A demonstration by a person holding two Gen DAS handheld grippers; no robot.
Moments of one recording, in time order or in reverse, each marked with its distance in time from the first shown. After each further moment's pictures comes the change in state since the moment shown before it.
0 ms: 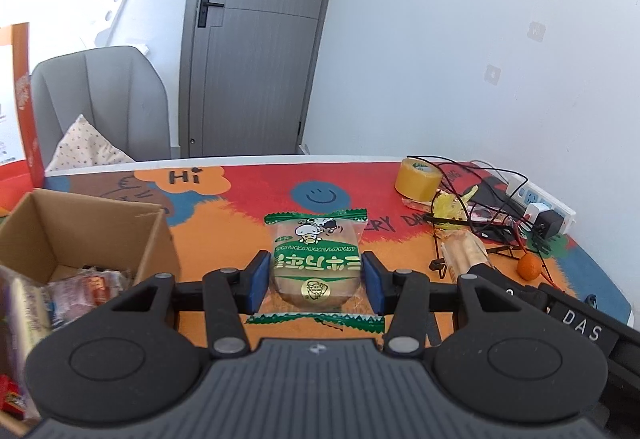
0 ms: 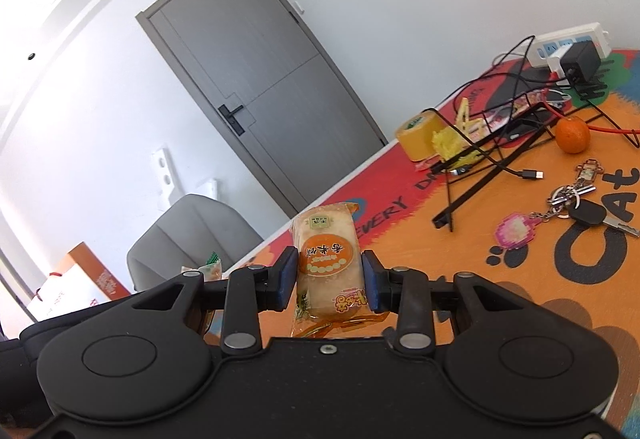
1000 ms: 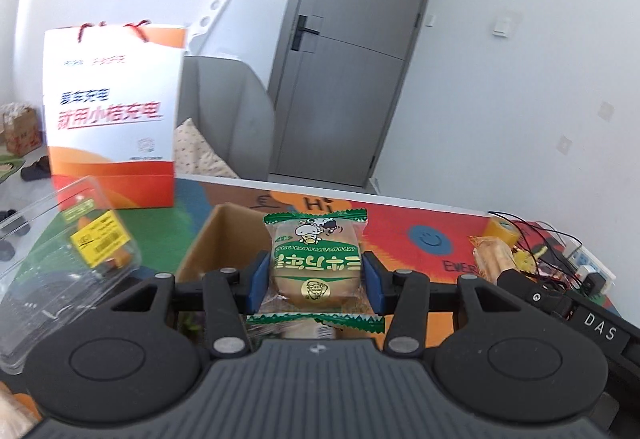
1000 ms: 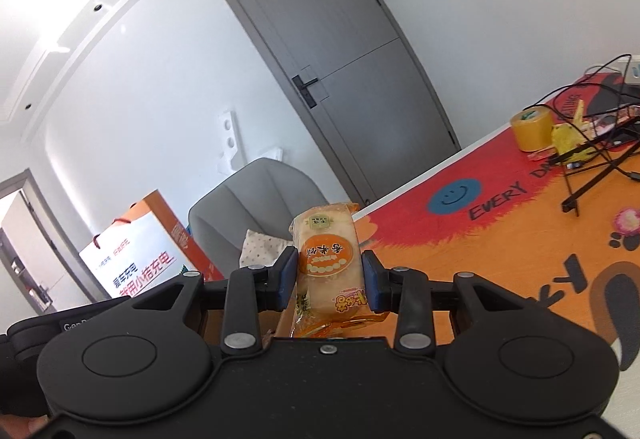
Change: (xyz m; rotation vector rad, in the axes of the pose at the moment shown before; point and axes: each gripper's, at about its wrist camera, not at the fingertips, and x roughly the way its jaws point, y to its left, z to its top) left arm -0.088 0.133 0.007 -0.171 -0.083 0.159; right arm 0.007 0.114 -0.035 -0.146 0.060 0.151
